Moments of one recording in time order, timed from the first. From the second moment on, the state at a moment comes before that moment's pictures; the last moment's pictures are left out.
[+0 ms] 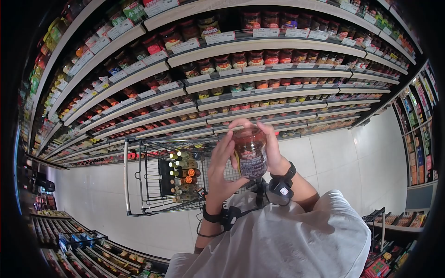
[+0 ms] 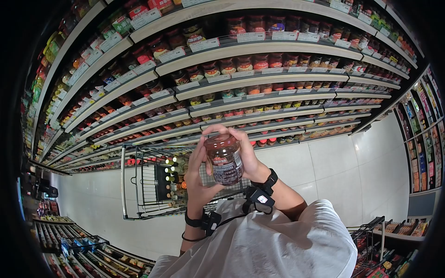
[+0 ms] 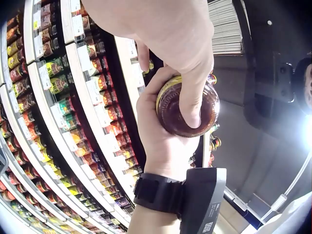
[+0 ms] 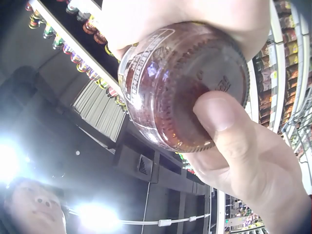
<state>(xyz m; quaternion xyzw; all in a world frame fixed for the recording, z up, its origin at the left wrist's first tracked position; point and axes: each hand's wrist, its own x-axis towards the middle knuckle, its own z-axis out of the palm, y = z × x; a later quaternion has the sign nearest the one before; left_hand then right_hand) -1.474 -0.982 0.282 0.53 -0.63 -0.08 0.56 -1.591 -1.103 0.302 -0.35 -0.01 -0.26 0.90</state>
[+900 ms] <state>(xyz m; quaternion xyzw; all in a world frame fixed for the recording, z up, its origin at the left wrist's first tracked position) -1.469 -0.985 0.266 0.53 -0.58 -0.15 0.59 -1.588 -1.104 0.279 -0.38 0.06 -0.24 0.89</state>
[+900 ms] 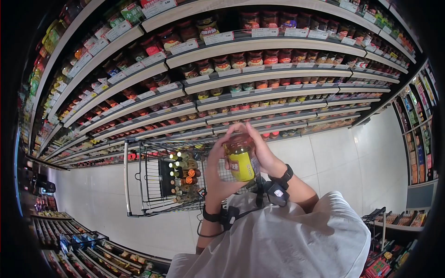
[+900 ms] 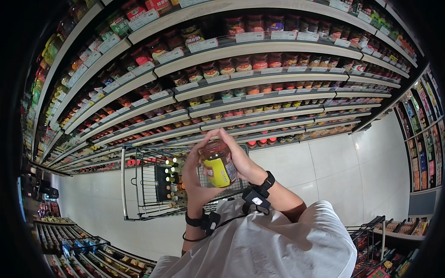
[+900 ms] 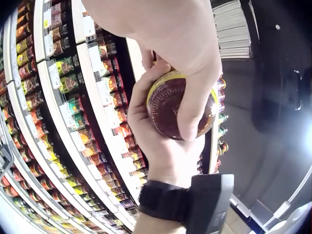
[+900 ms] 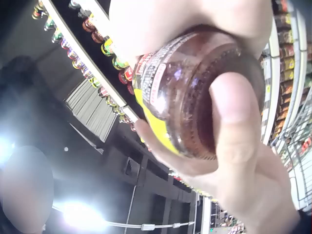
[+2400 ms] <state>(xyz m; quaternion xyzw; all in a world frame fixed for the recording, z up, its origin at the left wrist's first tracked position) -1.352 -0.927 -0.073 0.87 -0.23 -0.09 0.43 -1.617 -1.098 -0.117 -0.74 0.58 -0.11 0.34</state>
